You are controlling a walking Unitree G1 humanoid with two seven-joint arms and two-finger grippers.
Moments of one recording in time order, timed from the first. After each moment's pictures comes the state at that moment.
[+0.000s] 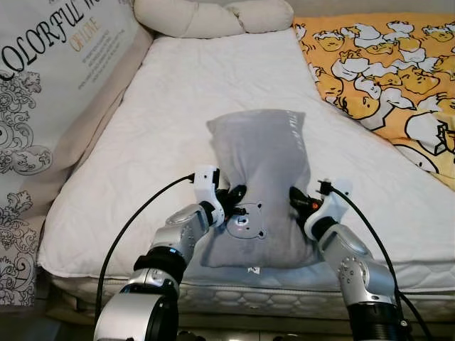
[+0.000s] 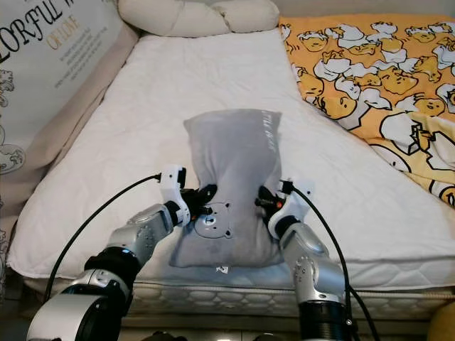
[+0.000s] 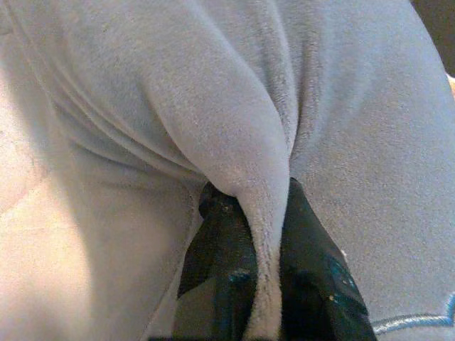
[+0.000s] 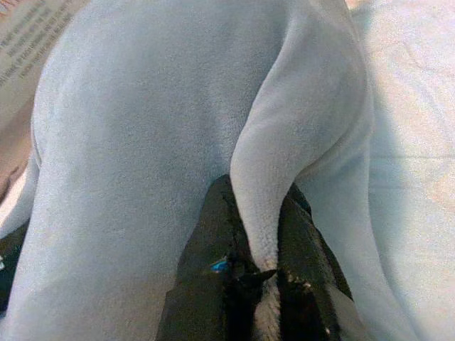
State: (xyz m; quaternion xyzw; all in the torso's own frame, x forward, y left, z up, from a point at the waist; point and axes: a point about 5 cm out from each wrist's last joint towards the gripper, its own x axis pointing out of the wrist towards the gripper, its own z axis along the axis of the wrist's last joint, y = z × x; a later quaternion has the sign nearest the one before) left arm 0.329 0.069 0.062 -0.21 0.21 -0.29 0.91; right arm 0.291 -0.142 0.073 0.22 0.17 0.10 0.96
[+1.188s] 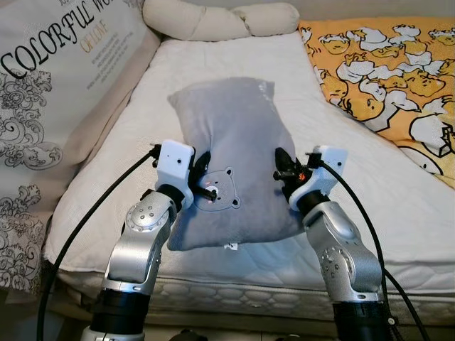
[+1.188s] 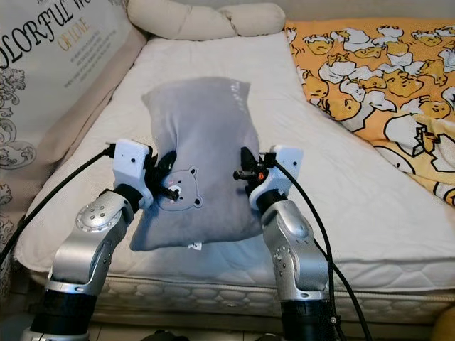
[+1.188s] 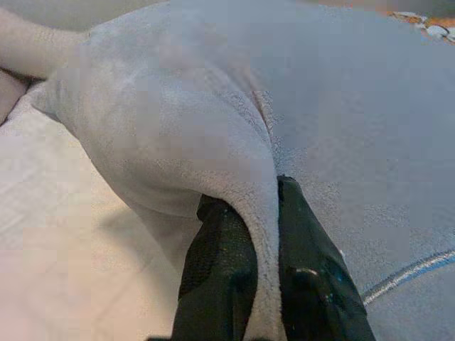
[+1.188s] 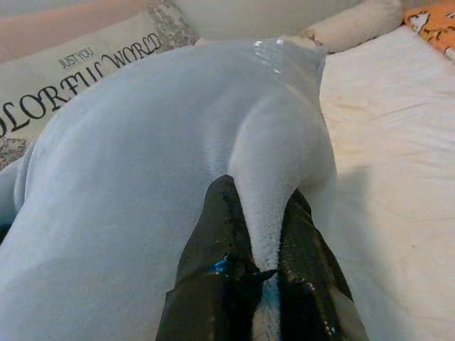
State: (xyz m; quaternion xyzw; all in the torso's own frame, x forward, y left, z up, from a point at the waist) left arm 0.300 0.116 0.147 0.04 0.02 -0.20 0.98; right arm 0.294 -0.106 0.141 0.17 0.01 0.15 0.97
